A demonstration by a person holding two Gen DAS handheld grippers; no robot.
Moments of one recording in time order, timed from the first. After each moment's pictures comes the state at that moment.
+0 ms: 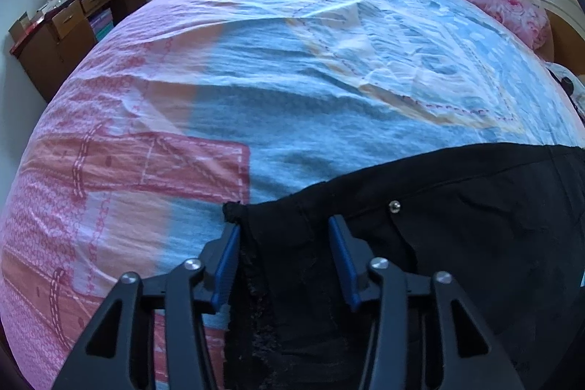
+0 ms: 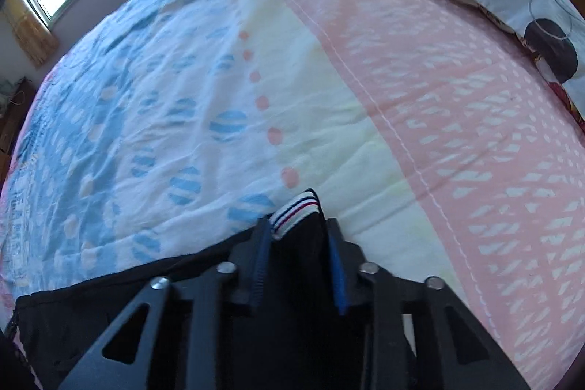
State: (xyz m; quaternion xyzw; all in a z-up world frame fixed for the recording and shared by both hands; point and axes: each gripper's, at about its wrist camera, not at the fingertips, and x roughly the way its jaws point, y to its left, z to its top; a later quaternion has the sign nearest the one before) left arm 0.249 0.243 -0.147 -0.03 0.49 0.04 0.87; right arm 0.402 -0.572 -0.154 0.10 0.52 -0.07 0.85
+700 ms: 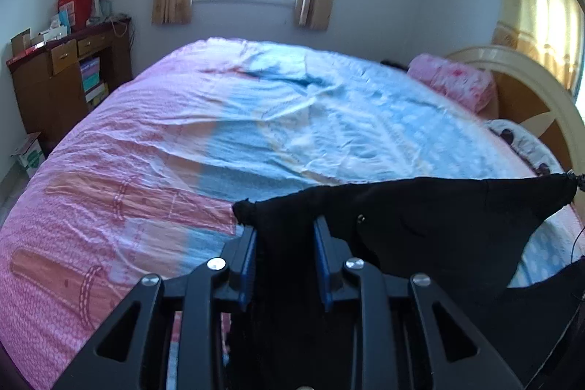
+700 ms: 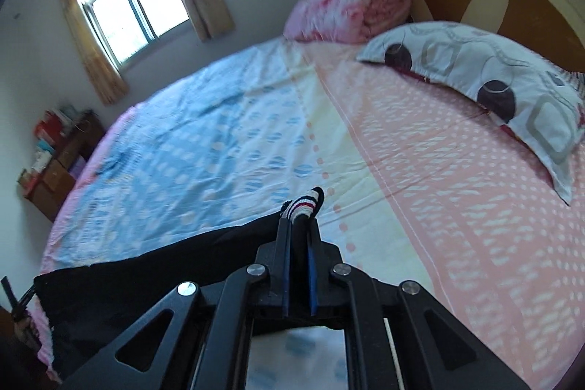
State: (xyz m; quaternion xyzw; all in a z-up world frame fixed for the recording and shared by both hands) left arm 0.159 0.255 -0.064 -0.08 0.32 -0.03 0.94; right arm 0.232 -0.570 -0.022 0.12 0.35 0.01 0.93
